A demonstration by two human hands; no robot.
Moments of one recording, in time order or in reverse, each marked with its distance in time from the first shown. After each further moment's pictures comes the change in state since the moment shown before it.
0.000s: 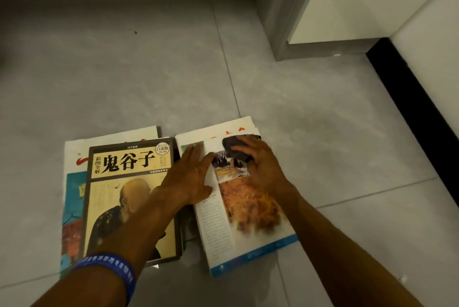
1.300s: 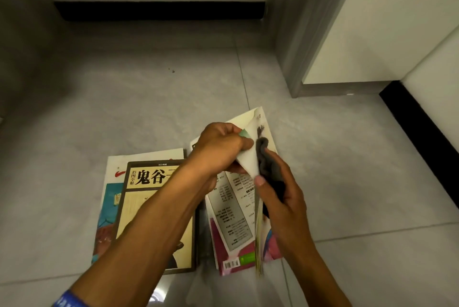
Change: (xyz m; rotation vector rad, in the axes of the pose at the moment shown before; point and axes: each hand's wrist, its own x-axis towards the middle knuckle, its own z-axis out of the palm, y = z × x) left_hand -0.074 0.080 -0.145 -1.324 0.304 -0.133; right_hand -0.070 -0.162 -0.070 0.747 0.241 0.234
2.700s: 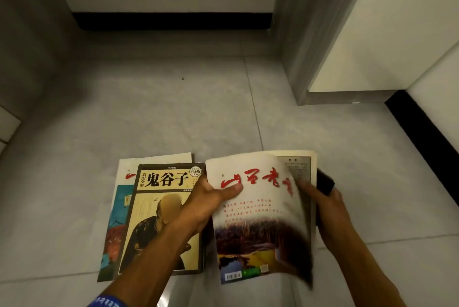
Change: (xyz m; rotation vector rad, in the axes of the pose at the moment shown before) left_hand -0.004 -0.106 -0.029 -0.207 -0.079 -0.084; right_hand 0.028 0.027 -0.071 0.108 0.122 0.316
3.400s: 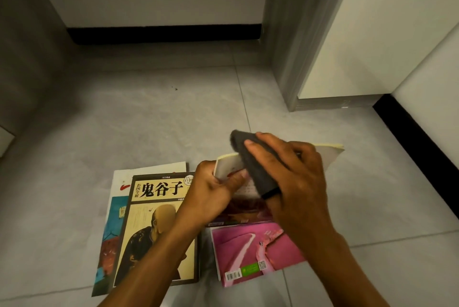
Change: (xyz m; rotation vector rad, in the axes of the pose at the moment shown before) left_hand -0.031 0.057 0.030 0.360 0.061 0.437; right_hand -0.033 -0.069 0.056 -1.015 0.171 -1.294
